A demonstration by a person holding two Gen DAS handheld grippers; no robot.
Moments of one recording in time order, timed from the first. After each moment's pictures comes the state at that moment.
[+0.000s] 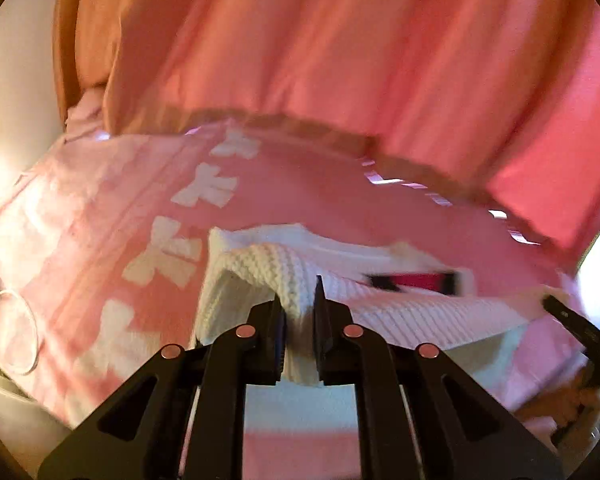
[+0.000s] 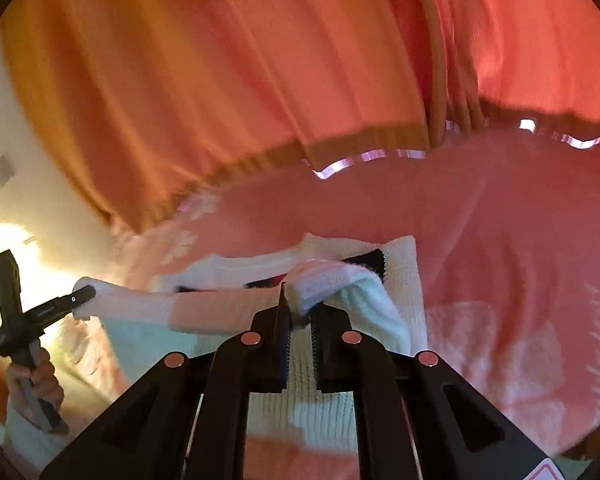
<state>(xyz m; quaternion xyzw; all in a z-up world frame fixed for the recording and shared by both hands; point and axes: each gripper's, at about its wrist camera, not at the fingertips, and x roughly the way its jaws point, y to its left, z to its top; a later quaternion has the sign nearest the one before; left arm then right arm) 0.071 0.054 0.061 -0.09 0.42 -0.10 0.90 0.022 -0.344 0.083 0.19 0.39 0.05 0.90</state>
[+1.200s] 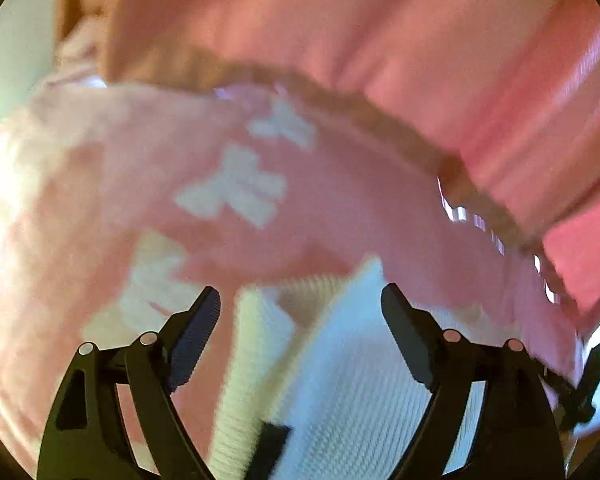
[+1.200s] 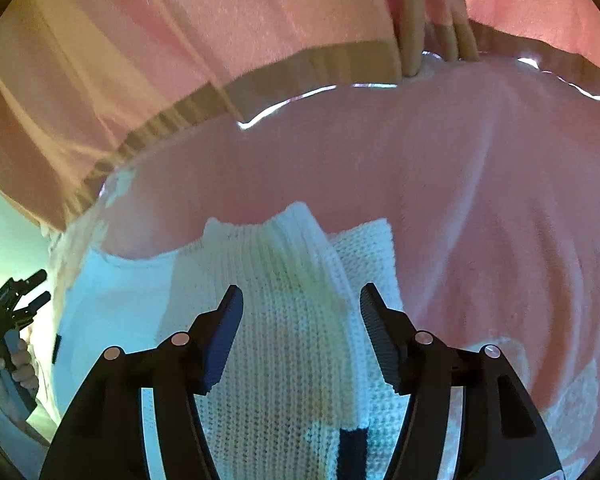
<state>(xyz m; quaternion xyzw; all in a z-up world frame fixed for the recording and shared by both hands) 0.177 0.094 -0.022 -0.16 0.46 -0.08 0.87 0.109 -0.372 -0.027 0.19 0.46 0.00 0.87</state>
